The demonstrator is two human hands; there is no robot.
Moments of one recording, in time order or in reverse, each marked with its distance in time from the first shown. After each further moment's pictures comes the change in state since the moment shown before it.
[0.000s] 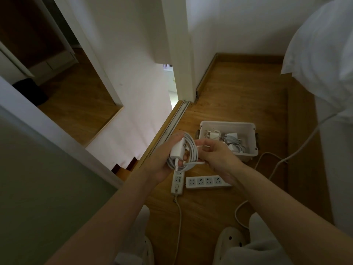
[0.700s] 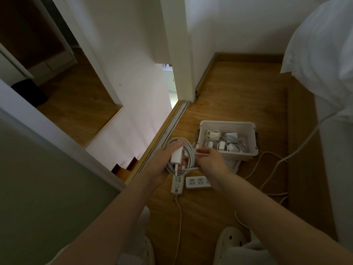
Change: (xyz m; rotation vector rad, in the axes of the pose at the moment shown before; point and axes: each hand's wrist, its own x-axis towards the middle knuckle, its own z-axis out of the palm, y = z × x) left_hand 0.002 -0.012 -0.004 0.104 0.105 0.028; right_hand 0.017 0.024 0.019 0.134 0.227 0.191
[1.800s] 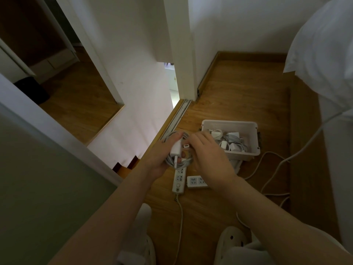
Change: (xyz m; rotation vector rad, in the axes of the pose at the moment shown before) left_hand 0.005 0.015 -0.006 0.104 0.105 -0.028; right_hand -0.023 -0.009 0.000 -1.041 0.134 -1.209
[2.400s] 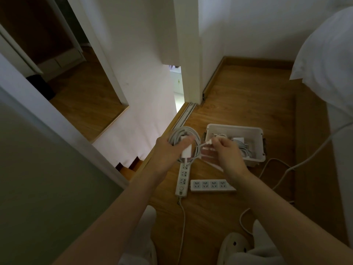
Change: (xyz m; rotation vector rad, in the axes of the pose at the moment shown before) left_hand -0.017 0.013 0.002 0.266 0.179 0.295; right_hand 0.014 0.013 -0.001 1.035 0.009 0.969
